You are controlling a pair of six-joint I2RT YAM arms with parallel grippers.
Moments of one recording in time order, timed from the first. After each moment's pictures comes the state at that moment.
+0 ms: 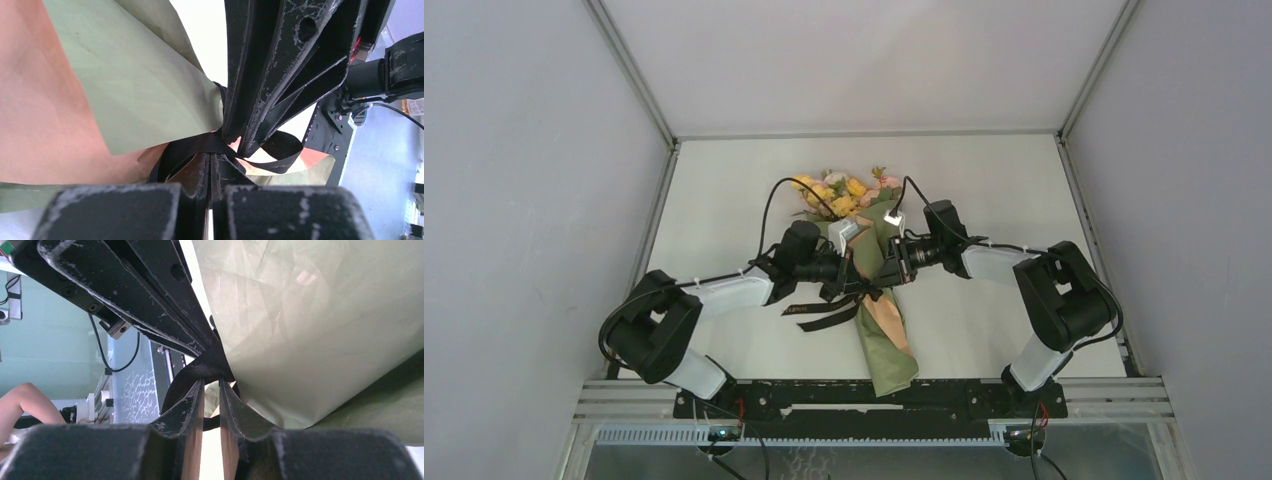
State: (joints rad) left arm -0.65 1.50 0.69 0.22 0.58 -0.33; right arm 0.45 1.67 0.80 0.13 -1.08 0.34
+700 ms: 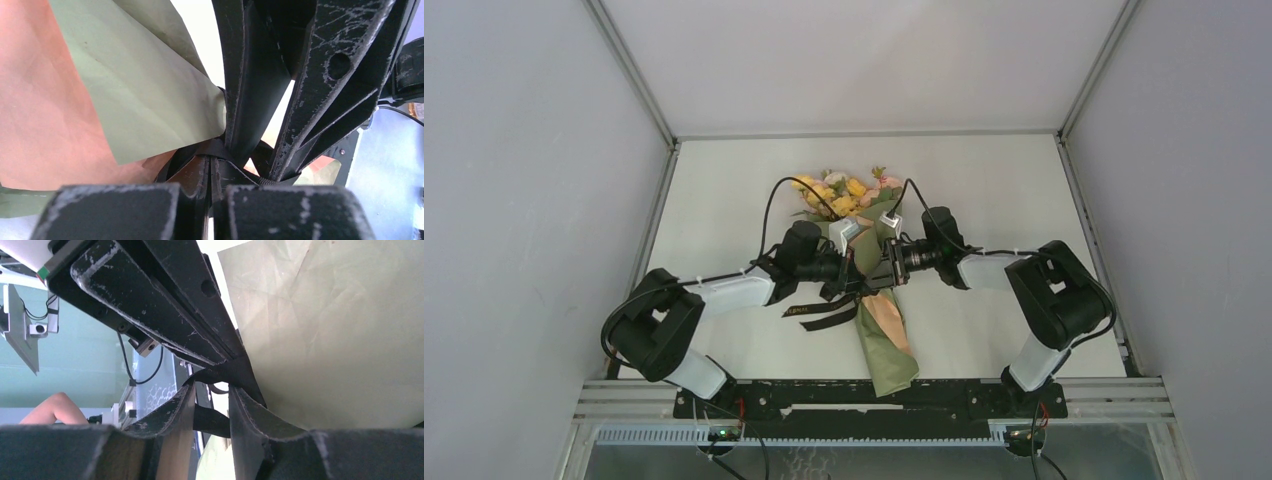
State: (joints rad) left arm -0.65 1.52 0.69 0.25 0.57 -0.32; right arm 0.50 1.68 0.72 0.41 -1.10 0.58
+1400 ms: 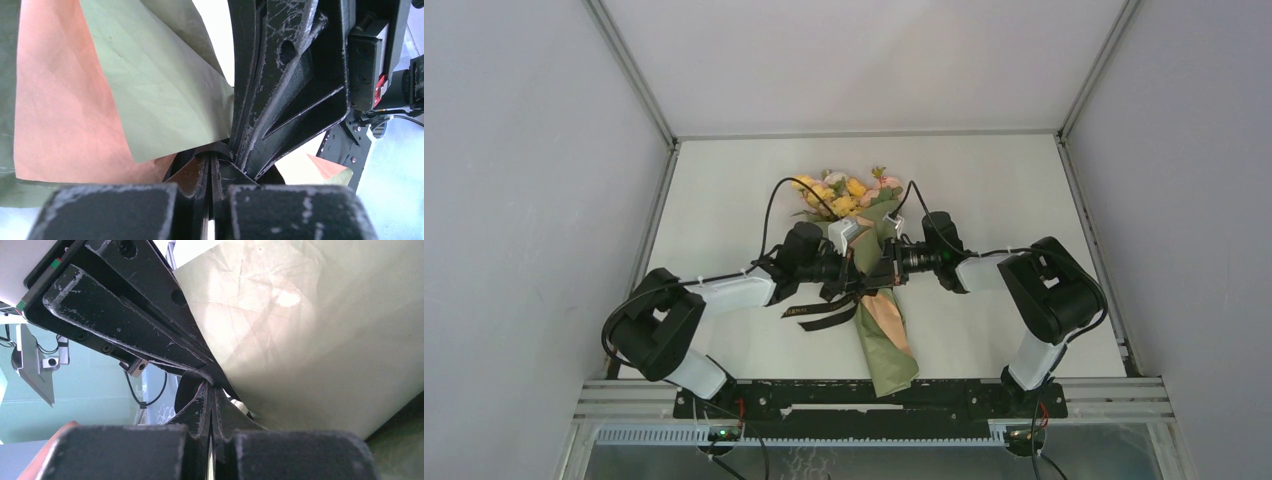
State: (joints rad) left arm -0.67 1.52 0.69 0.24 0.50 -0.33; right arm 0.50 1.73 0.68 0.57 -1.00 0.76
